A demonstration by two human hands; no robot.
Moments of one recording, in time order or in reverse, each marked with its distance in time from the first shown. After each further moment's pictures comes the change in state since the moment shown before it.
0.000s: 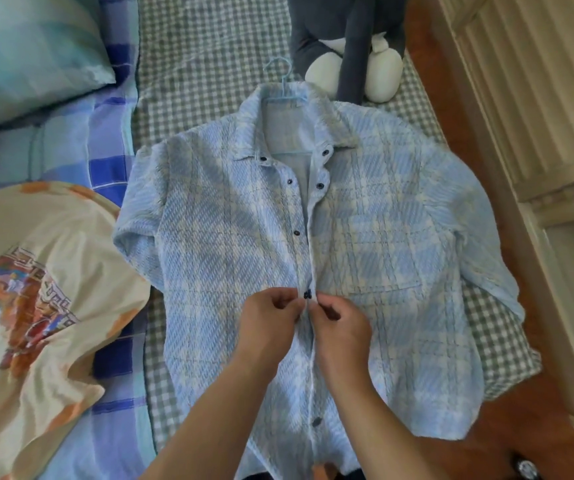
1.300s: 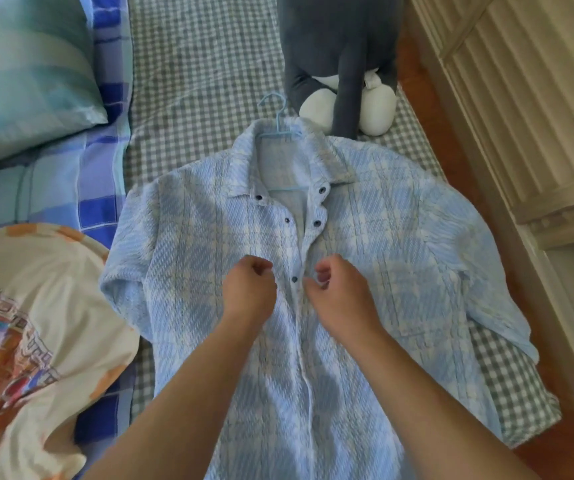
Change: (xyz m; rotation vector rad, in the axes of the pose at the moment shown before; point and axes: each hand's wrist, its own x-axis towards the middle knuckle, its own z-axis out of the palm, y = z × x) left_hand 0.095 0.067 -0.010 0.223 0.136 0.070; right_hand 0.103 -0.061 0.003 -0.563 -0.196 -0.216
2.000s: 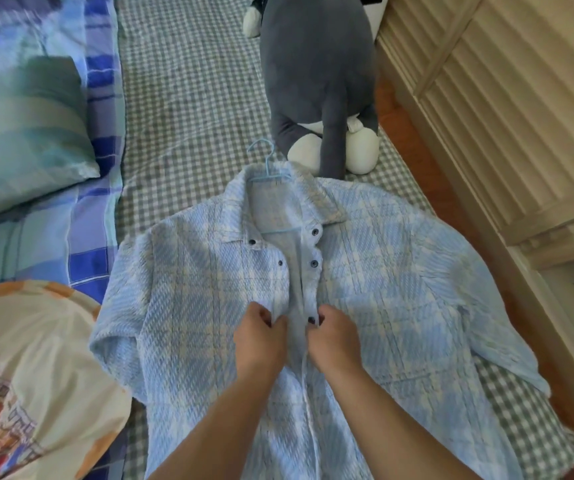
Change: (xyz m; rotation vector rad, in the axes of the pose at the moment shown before) left_hand 0.016 -0.011 0.030 0.142 0.034 0.049; right_hand 0.038 0.022 0.052 0.078 0.090 0.293
